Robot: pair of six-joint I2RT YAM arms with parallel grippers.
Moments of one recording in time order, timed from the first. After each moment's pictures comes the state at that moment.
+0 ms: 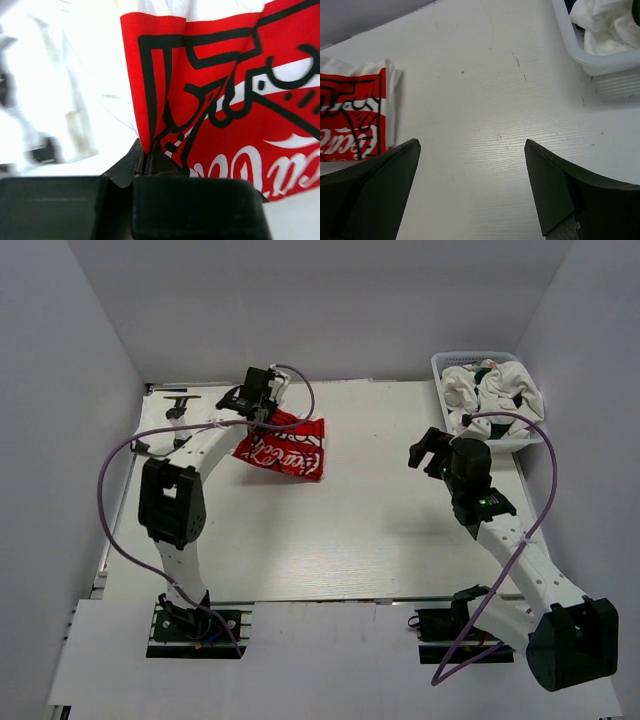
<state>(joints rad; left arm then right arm) -0.37 1.97 1.65 -0.53 -0.28 0.19 0.29 1.01 0.71 -0.03 0.17 0.42</state>
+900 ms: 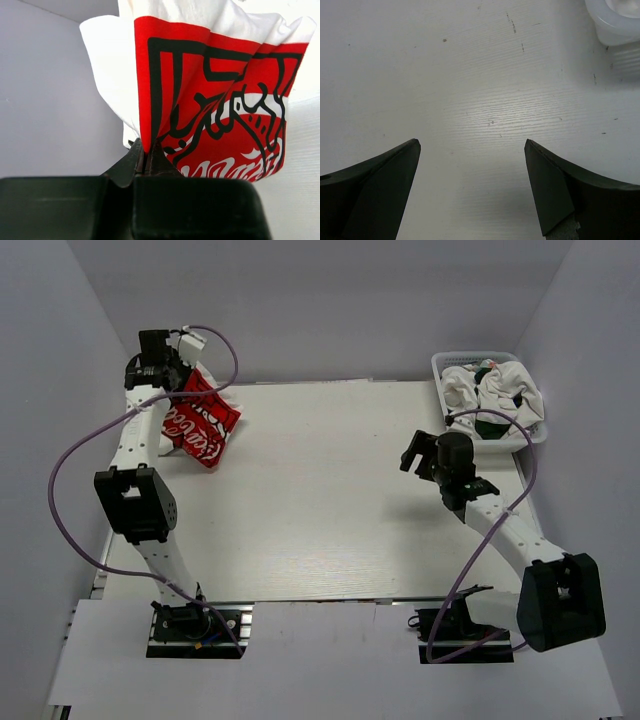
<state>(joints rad) 0.07 1.90 1.91 -0.67 -0.10 0.61 0.29 1.21 0.73 -0.03 0.15 0.42</state>
